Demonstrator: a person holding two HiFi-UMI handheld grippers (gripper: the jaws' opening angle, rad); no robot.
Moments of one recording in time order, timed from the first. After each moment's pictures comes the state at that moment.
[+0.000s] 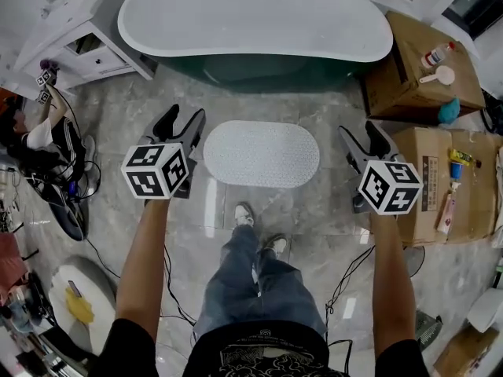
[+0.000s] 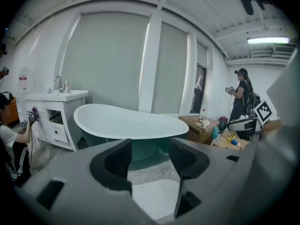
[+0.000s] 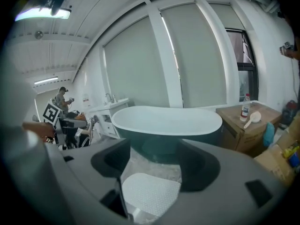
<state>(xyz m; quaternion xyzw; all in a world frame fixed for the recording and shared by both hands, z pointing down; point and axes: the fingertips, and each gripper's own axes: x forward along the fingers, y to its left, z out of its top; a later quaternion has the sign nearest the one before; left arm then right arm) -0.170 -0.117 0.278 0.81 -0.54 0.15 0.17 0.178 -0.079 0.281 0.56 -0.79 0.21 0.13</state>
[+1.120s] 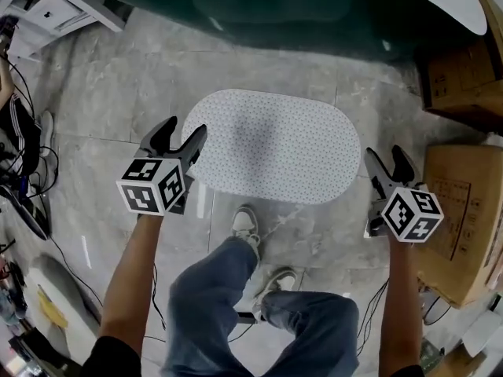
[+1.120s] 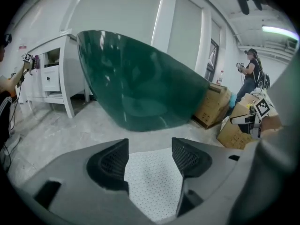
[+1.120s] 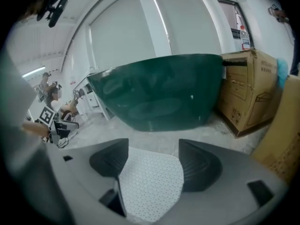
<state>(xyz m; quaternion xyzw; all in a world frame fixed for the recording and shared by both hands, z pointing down) -0.220 -0.165 0.751 0.78 -0.53 0.21 0.25 0.185 -0.141 0.733 0.57 -0.76 0.27 0.19</state>
